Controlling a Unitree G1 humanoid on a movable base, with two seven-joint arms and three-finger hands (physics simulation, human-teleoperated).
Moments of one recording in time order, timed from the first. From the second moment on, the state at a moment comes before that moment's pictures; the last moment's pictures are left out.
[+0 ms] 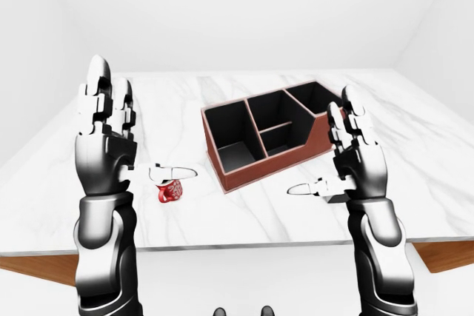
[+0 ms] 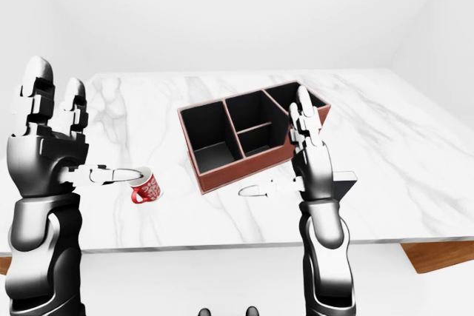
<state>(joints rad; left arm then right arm) -0.14 0.13 0.22 -0.57 -0.15 0.09 -0.10 -0.03 -0.05 -0.10 -0.53 0.02 0.09 0.14</state>
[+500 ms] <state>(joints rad) -0.16 0.14 0.24 -0.55 -0.17 0.09 -0.08 -0.04 -0.07 -0.14 -0.57 0.06 0.09 0.13</state>
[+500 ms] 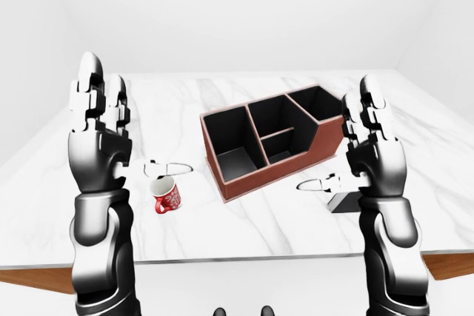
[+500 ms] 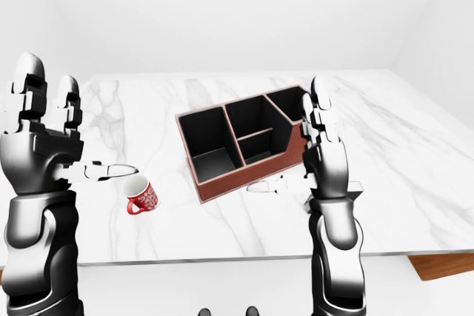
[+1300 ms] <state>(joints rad) -0.19 0.18 0.29 -0.51 -0.21 0.09 -0.05 -0.17 -0.26 -0.28 -0.63 -0.41 0.09 0.46</state>
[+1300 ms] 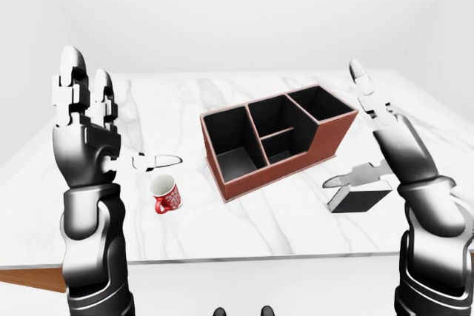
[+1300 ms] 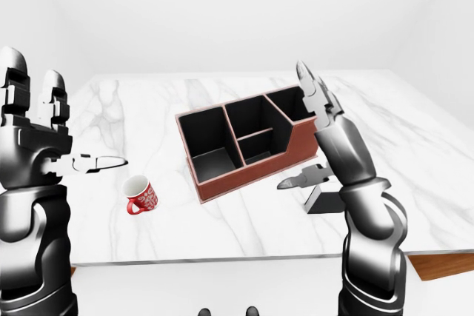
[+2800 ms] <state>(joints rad) -0.21 0.21 0.32 -0.50 -0.23 0.09 -0.04 -0.24 -0.44 -0.32 0.03 -0.83 0.09 0.52</state>
